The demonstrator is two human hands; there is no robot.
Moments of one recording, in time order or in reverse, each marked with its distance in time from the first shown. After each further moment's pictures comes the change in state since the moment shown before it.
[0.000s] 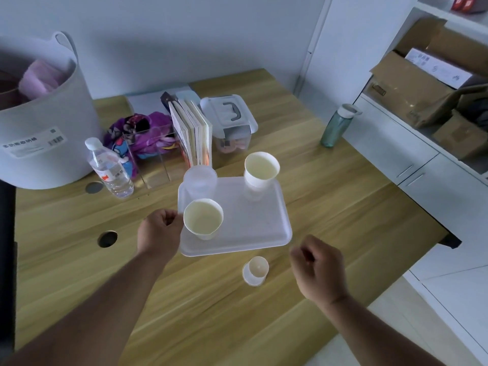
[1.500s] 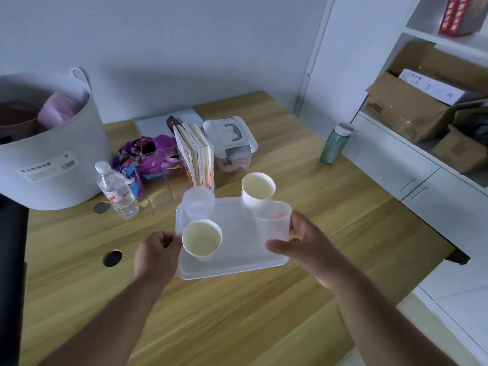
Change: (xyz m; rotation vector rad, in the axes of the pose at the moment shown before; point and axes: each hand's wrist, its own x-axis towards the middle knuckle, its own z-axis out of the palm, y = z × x) left_hand -0.012 0.003 -0.010 0.018 0.033 -0.004; right_hand 0.072 -0.025 -0.014 0.565 -0.540 0.382
